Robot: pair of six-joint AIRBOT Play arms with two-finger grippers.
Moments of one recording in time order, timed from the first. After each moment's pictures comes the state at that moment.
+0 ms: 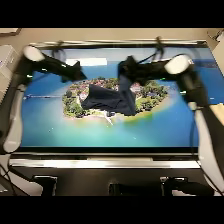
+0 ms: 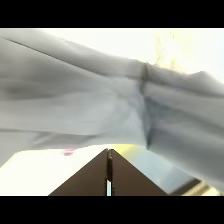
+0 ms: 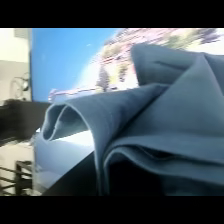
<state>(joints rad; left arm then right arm) -0.13 -1.81 2.02 0.93 -1.35 -1.75 0.29 -1.49 1.60 -0.84 0.91 1.89</state>
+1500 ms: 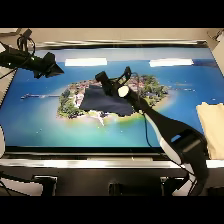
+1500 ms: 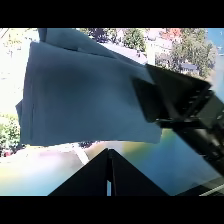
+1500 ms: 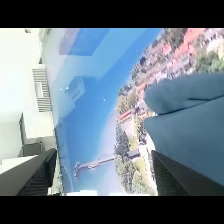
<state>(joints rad) 0.01 -1.68 2.02 0.96 -1.48 -1.73 0.53 -1.84 1.60 -0.61 0.23 1.92</state>
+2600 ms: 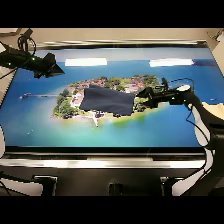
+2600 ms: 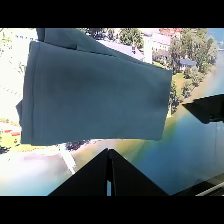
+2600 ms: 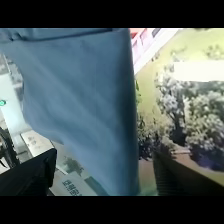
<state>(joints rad) 0.01 -1.68 2.02 0.96 -1.48 -1.70 -0.09 -1.87 1.40 -0.49 1.17 1.28</state>
